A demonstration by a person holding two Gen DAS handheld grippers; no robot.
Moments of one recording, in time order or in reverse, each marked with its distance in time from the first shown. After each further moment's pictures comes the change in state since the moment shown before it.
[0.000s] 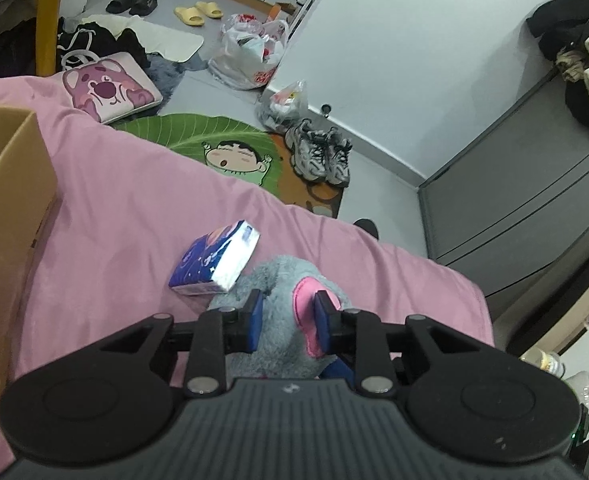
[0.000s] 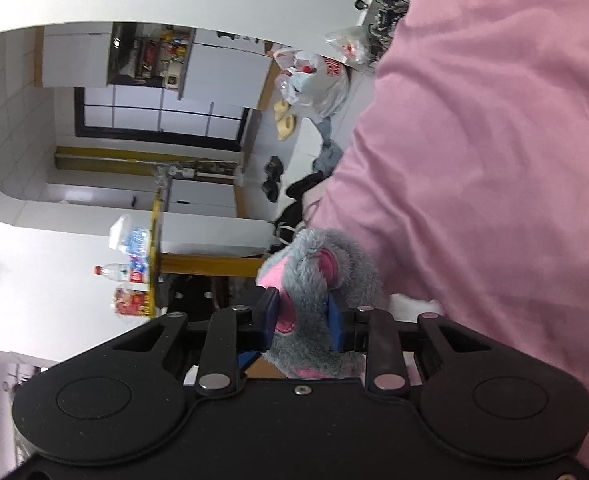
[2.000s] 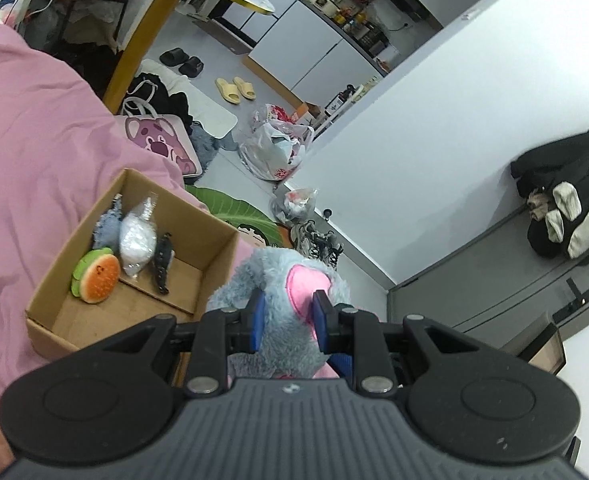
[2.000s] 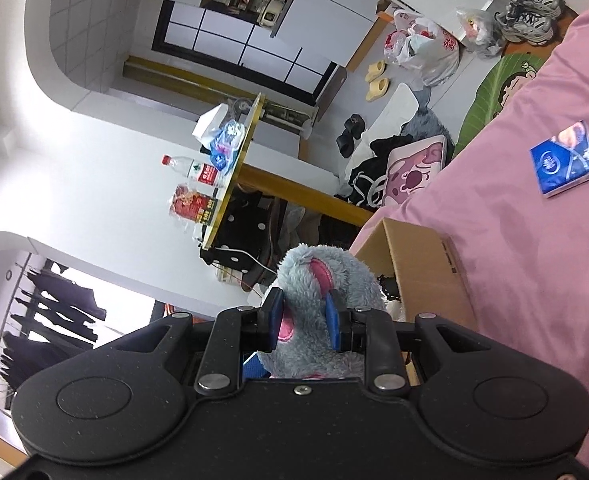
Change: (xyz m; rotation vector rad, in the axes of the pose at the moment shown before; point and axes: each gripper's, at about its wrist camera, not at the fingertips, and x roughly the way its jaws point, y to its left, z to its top) left arm -0.188 0.151 0.011 -0.218 -0.247 -0.117; right arm 0.042 0.143 -0.141 -0.284 0.092 0.089
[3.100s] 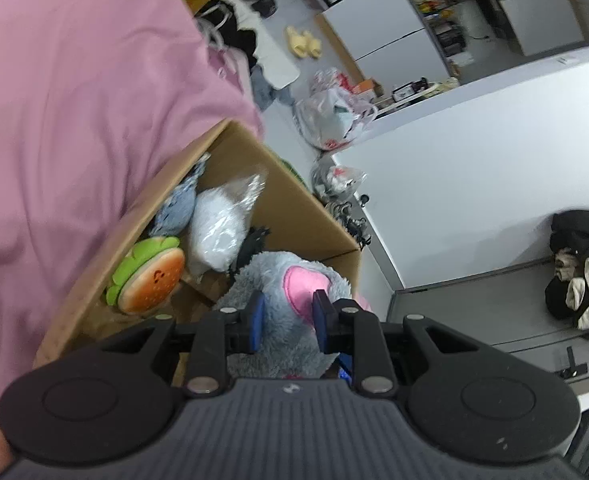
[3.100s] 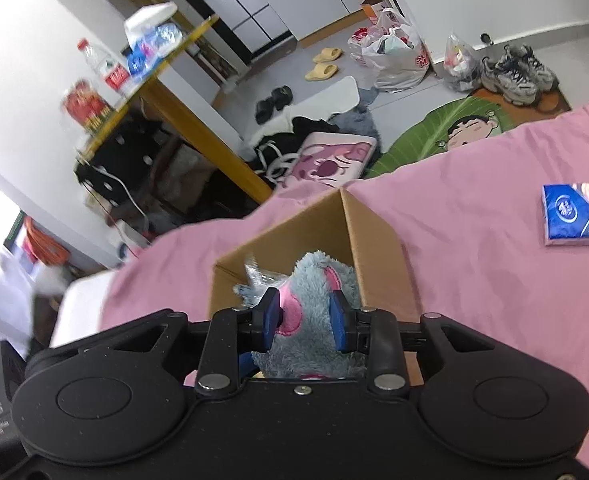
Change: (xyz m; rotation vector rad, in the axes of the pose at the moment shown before) left arm 0.082 0.122 0.030 -0.296 0.151 0.011; right arm 0.116 0.033 -0.029 -0.337 0.088 -0.444
